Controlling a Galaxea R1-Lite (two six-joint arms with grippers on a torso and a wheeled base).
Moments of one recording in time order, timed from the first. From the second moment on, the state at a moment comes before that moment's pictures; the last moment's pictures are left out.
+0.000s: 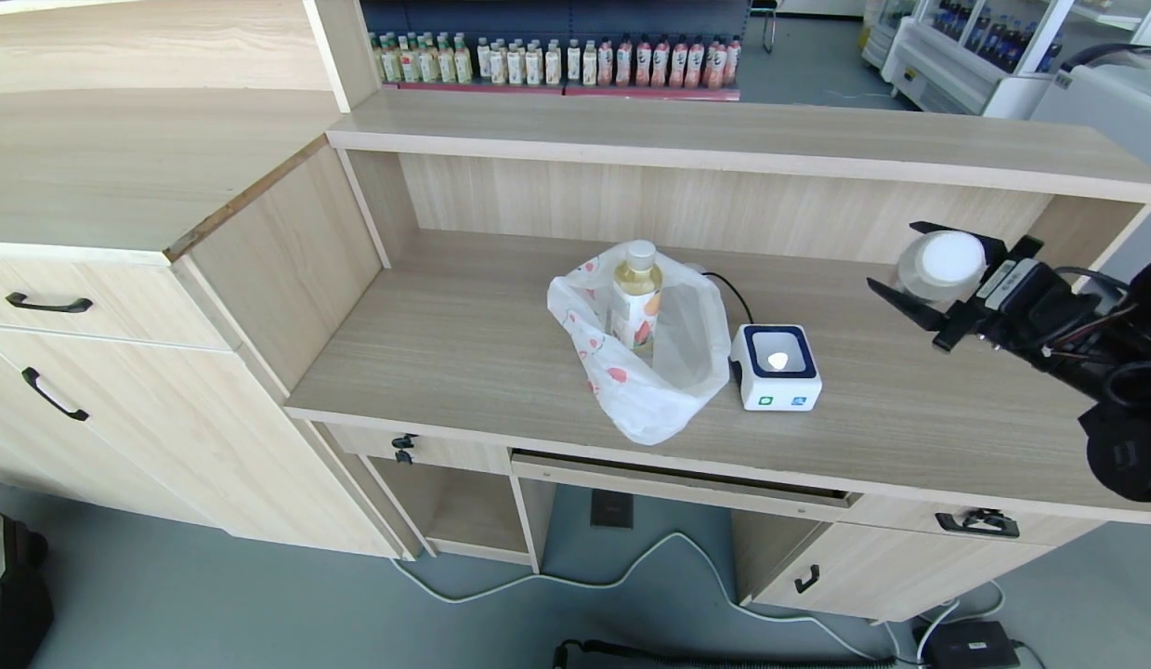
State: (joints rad) left arm 0.00 0.00 0.00 -0.05 0.04 -0.02; right arm -0.13 1.91 -0.82 -1.48 0.79 -0.88
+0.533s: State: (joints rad) left arm 0.00 0.00 0.00 -0.05 0.04 -0.02; right arm -0.07 2.12 -0.97 -1.57 0.82 -0.89
